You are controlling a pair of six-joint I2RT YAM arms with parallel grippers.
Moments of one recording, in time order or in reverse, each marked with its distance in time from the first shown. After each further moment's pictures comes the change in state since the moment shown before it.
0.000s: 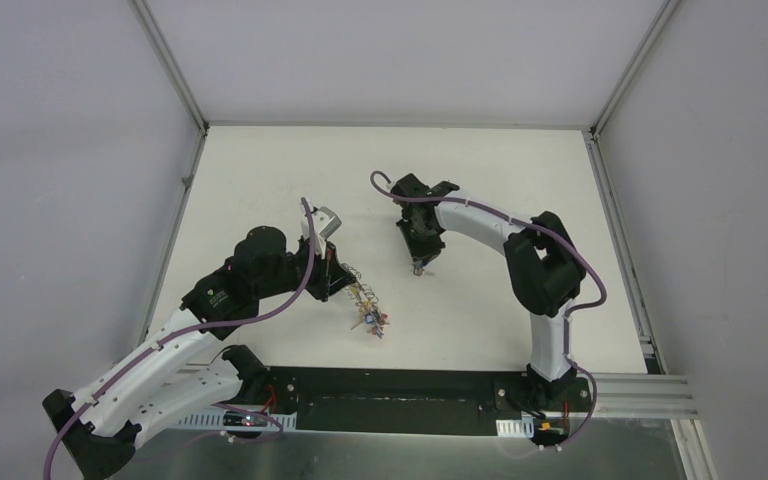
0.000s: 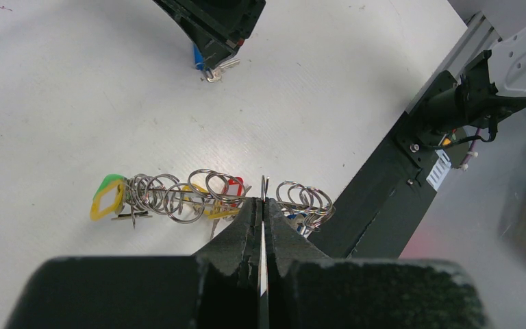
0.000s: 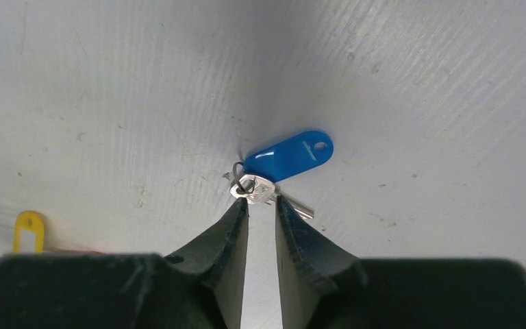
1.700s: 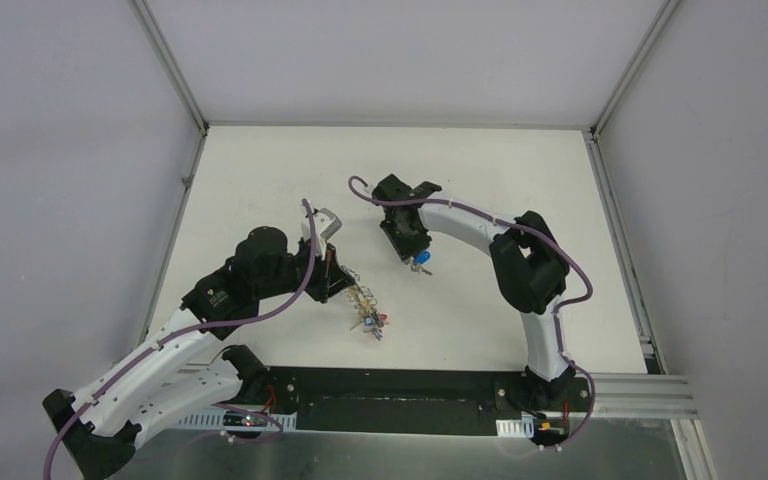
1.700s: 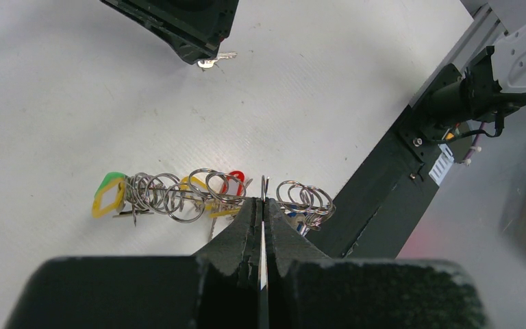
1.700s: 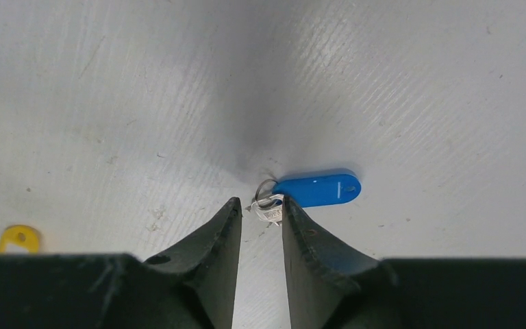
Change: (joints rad) left arm 0.000 0.000 0.000 -0.024 -0.001 0.000; right arm 0.067 0.077 0.110 0.002 0.071 -0.130
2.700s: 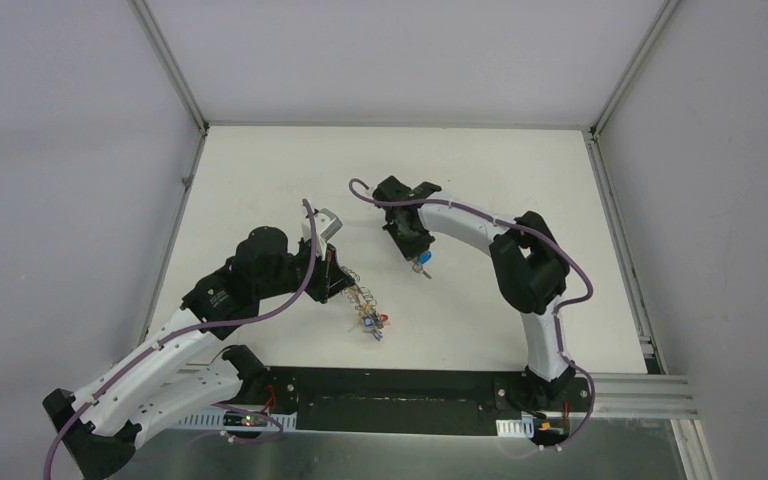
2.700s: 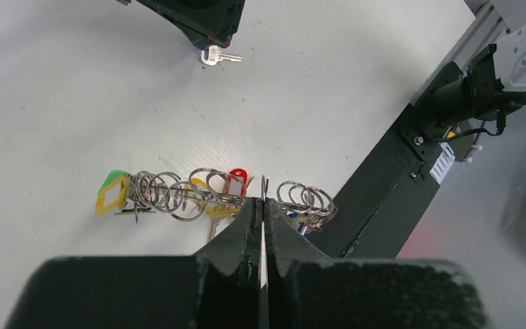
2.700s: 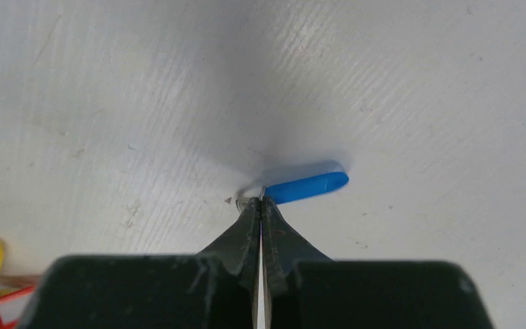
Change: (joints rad) left arm 0.000 0.002 0.000 -0.005 0.000 0.000; right arm 0.005 0.018 -0.001 -0.025 0.050 -0.019
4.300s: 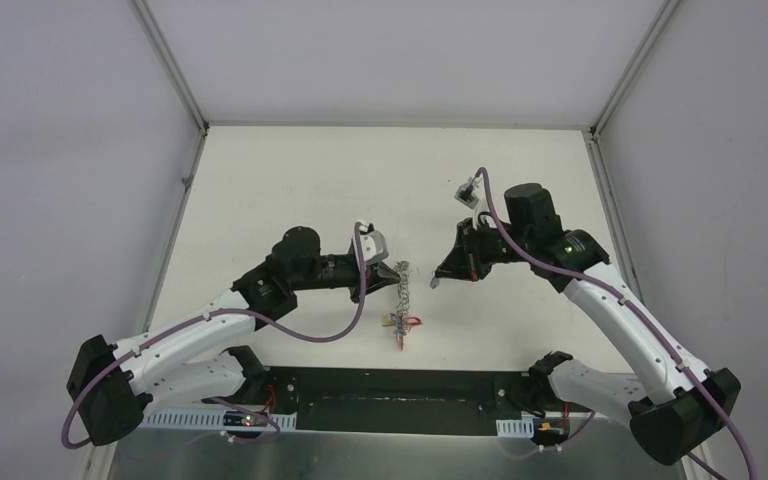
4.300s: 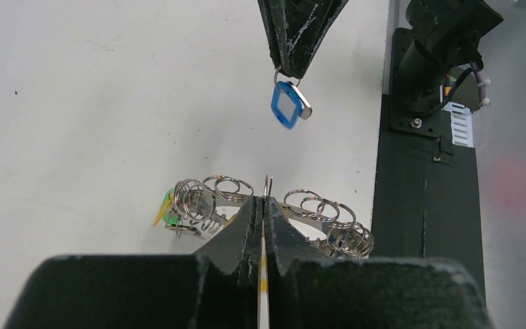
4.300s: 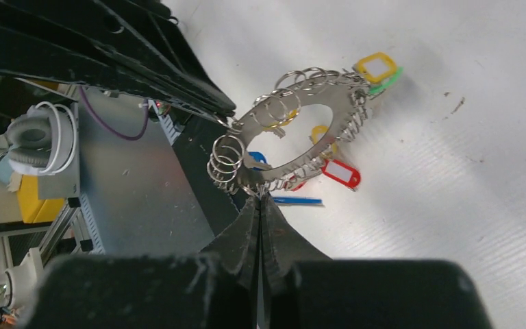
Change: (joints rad) left arm -0.104 0.241 -0.090 0.550 0.245 0.368; right arm -0.251 -1.030 -0.561 0.177 -0.814 0.044
